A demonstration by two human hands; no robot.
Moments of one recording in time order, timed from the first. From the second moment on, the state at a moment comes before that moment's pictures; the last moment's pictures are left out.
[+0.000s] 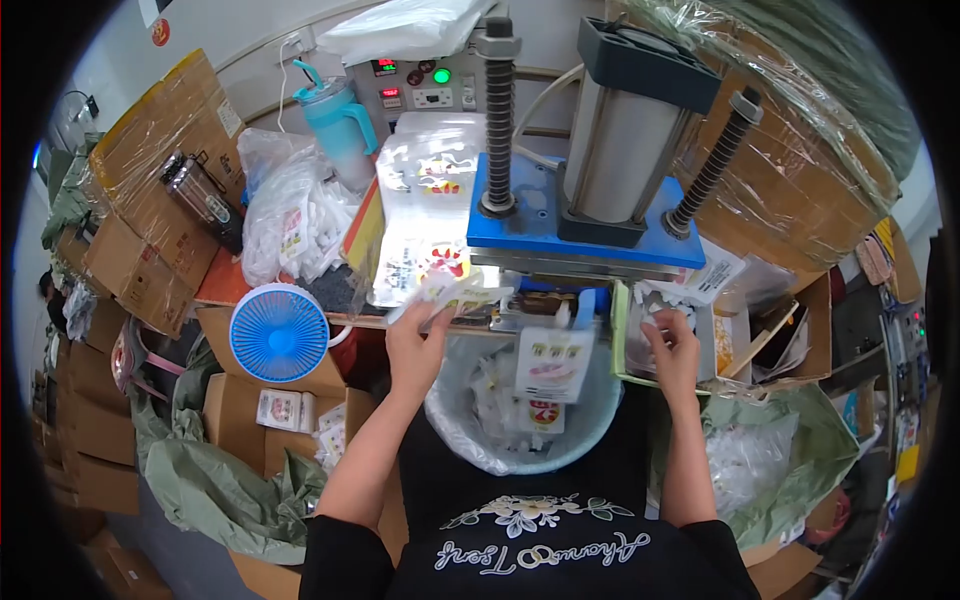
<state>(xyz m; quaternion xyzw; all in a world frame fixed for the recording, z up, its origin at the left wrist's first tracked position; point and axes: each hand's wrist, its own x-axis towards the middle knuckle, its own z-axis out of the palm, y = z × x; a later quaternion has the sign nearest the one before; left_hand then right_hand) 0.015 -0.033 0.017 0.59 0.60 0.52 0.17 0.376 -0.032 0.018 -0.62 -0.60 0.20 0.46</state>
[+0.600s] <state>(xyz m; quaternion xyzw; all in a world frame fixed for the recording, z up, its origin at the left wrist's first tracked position) 0.072 -0.092 -0.036 0.56 0.50 0.37 0.55 0.306 -0.058 0.043 -0.45 -0.79 0.33 0.25</state>
